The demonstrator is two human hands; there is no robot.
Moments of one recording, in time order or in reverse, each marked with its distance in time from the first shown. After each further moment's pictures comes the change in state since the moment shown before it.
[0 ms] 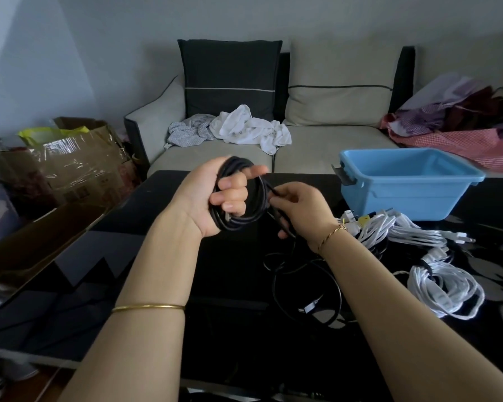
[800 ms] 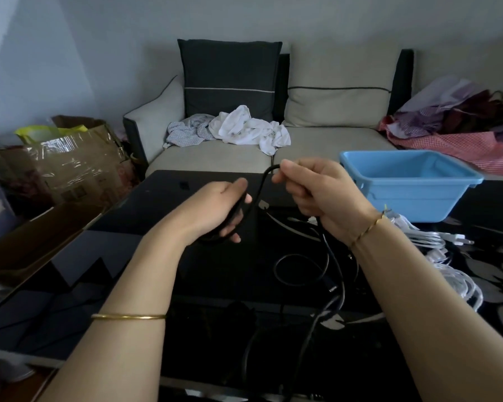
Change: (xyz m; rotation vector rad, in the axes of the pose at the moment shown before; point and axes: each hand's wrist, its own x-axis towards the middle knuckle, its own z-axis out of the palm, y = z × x) left_hand 0.003 -0.020 -0.017 0.894 0.217 0.107; right_hand -0.022 -0.047 -0.023 0.145 -0.142 -0.149
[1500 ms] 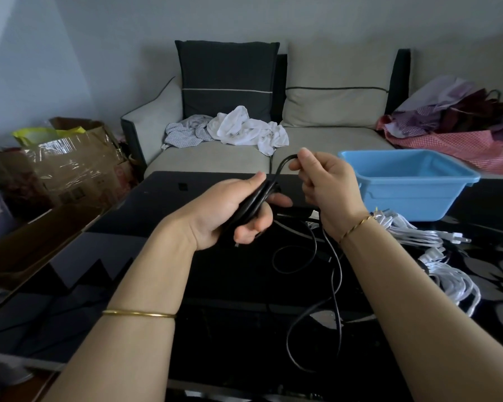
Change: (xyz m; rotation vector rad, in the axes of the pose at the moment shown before) left_hand -0.011 0.017 0.009 -0.300 -0.371 -0.019; right_hand 0.012 0.017 -0.002 0.012 0.322 -0.154
